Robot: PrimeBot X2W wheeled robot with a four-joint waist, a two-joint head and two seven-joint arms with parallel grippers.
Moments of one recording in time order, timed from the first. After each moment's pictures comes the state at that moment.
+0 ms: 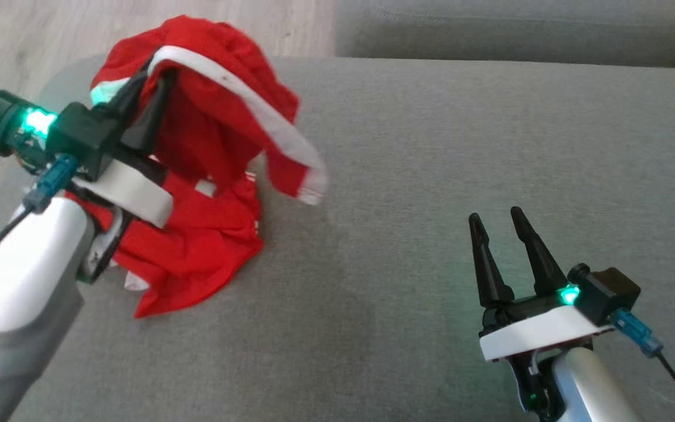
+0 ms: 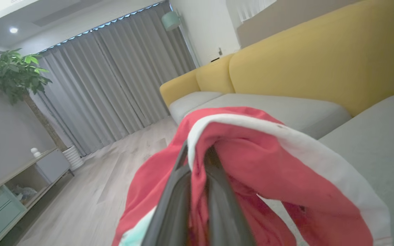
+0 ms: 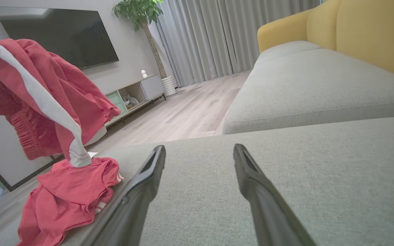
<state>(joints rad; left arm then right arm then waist) -0.73 0.57 -0.71 0.22 -0.44 0.04 -0.06 -0.11 -0.05 0.24 0.24 0.32 0.13 -0.25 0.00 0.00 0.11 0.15</state>
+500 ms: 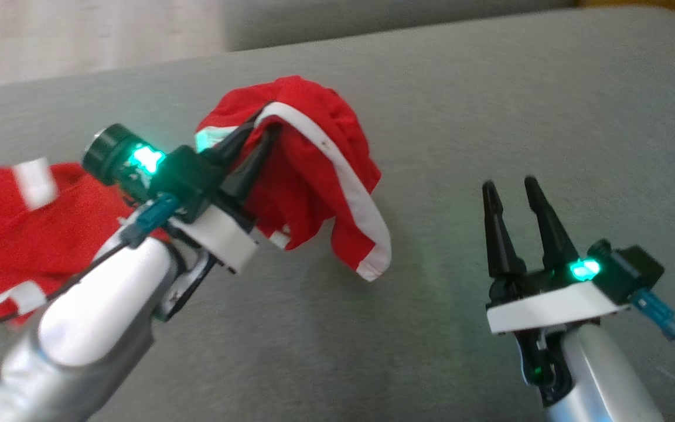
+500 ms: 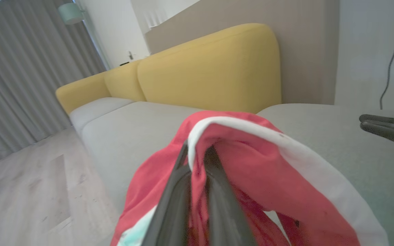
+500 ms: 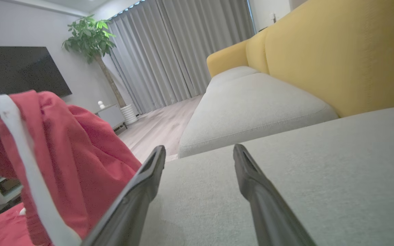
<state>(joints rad) -0.68 0.49 -0.81 0.05 -0.45 0.05 0.04 -0.15 -0.05 0.22 0.19 0.38 0.13 -0.25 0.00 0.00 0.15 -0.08</state>
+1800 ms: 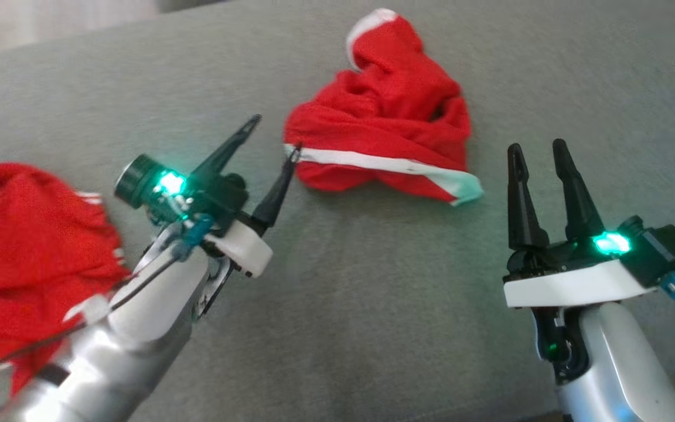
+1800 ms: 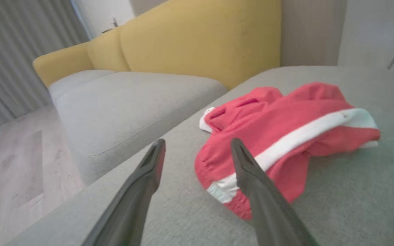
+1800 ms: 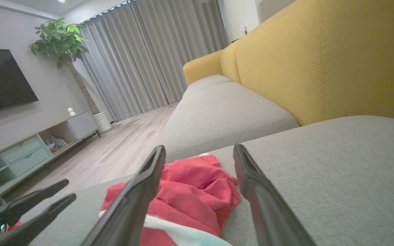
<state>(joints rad) -0.74 0.29 -0.90 0.58 -0.36 0.06 -0.24 -0.19 -0.05 0.18 0.11 0.38 0.13 -0.25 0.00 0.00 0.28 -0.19</state>
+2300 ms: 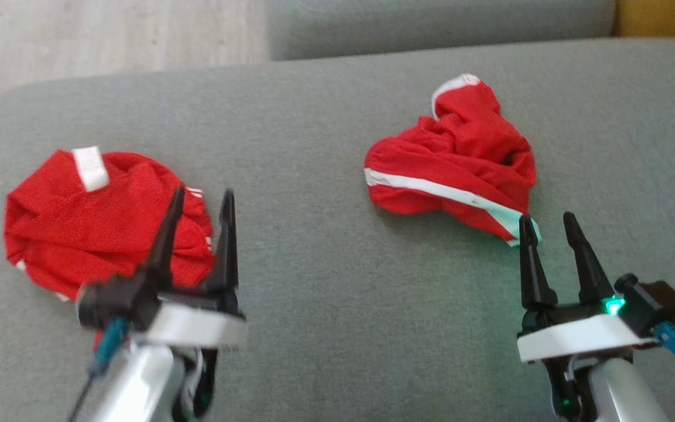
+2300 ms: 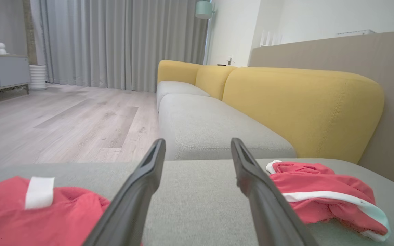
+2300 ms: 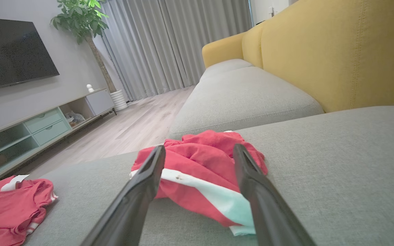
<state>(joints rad) -0.23 0.25 -0.48 0.13 -0.49 0.14 -0.26 -0.05 -0.05 0.10 0.19 0.29 0.13 -0.25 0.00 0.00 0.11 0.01</state>
